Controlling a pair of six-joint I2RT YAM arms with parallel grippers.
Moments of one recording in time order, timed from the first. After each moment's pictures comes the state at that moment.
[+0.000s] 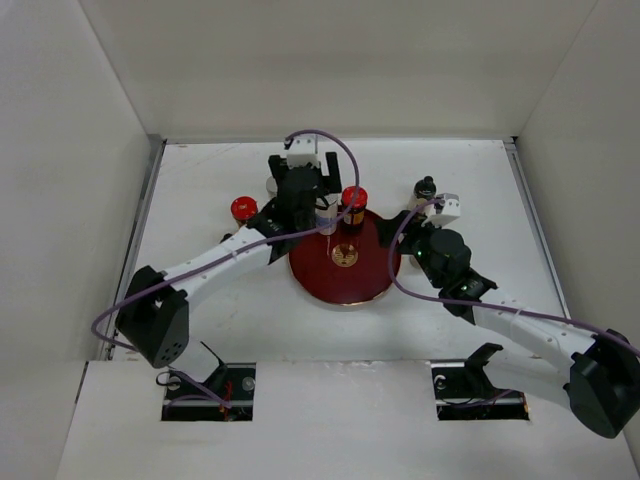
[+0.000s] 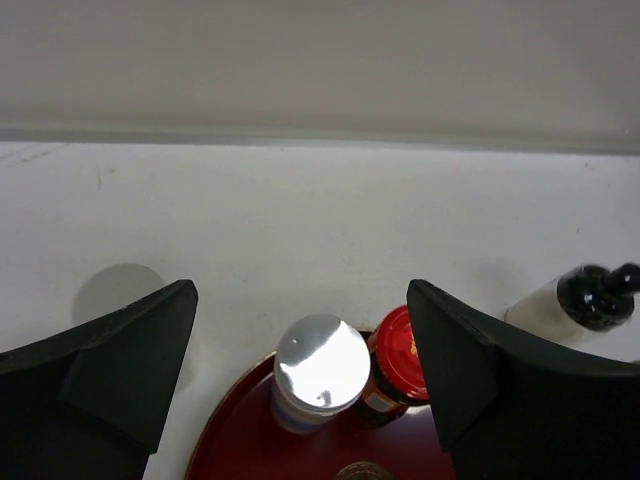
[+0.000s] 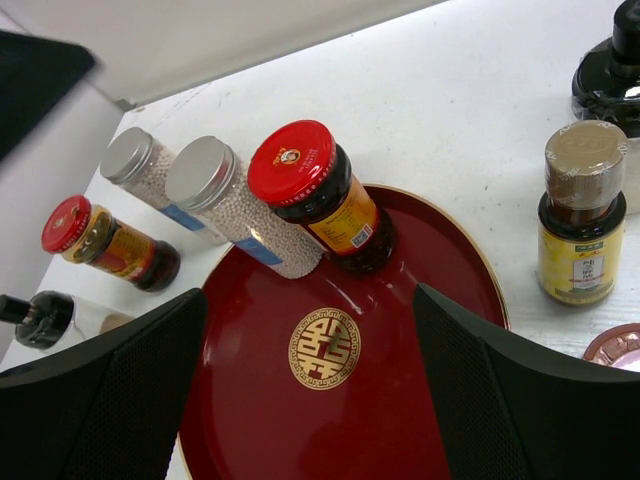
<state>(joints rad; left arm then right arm) -0.73 1.54 1.14 0.26 -0.60 -0.25 0.63 1.05 0.52 0.40 0.32 0.54</state>
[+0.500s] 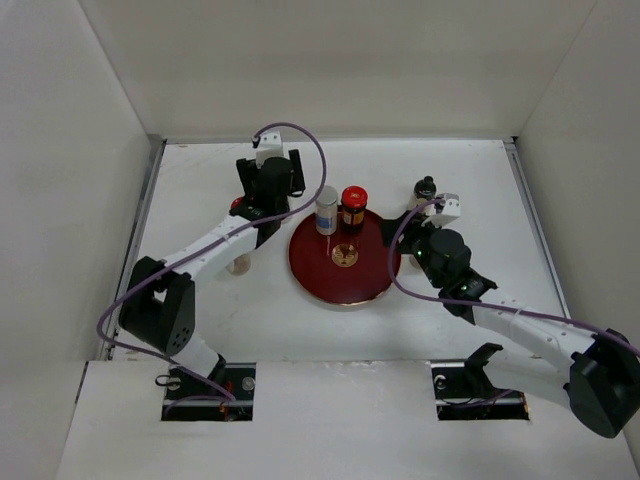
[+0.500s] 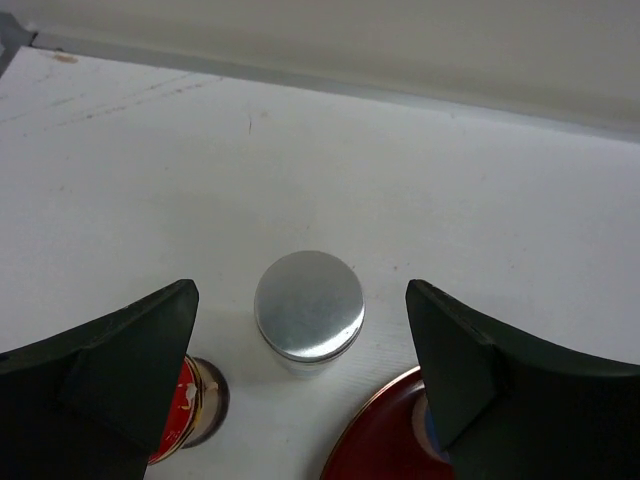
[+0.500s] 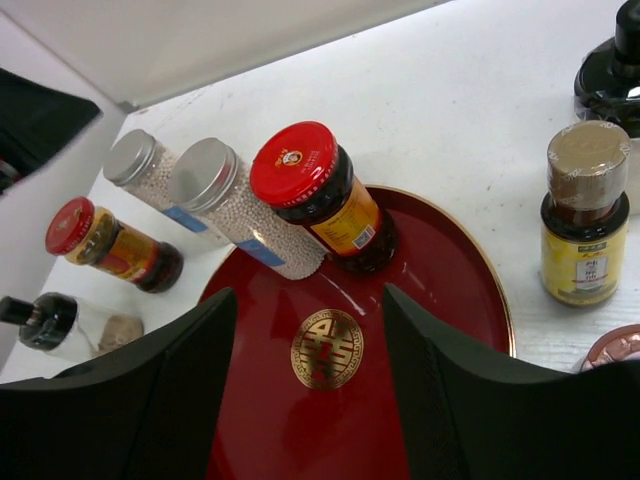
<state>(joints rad) -0.52 1.54 1.11 0.13 -0.64 -0.28 0.63 1.05 0.52 0.40 0.32 0.55</state>
